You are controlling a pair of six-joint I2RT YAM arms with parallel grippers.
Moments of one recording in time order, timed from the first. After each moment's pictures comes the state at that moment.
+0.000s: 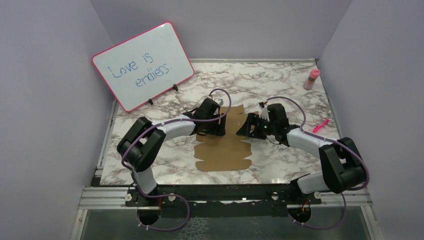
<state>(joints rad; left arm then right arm) -0.70 1.75 1.00 -0.14 0.12 -0.45 0.36 1.41 0.59 0.07 -0.46 0.56</state>
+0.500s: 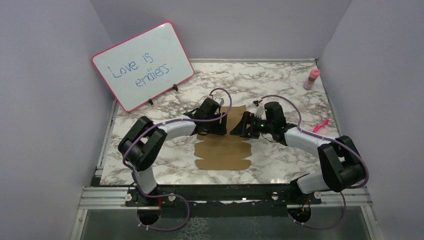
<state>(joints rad) -0.70 1.77 1.00 -0.09 0.12 -0.45 0.40 1.42 0.61 0.14 -0.62 0.63</state>
